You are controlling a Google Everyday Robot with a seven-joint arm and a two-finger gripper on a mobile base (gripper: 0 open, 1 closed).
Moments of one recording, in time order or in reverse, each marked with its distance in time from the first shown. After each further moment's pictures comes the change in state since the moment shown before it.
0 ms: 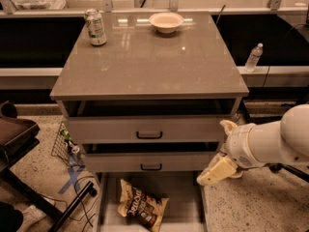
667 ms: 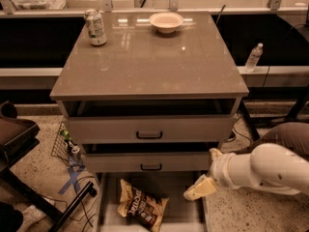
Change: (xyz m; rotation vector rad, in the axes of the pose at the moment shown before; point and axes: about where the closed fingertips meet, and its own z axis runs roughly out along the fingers) arm 0.075 0.016 0.115 -0.051 -0.032 0.170
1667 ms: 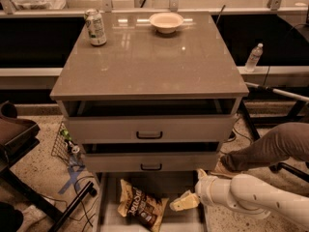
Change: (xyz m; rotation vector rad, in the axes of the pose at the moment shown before) arm 0.064 0.008 0.124 -0.028 -0.130 0.135
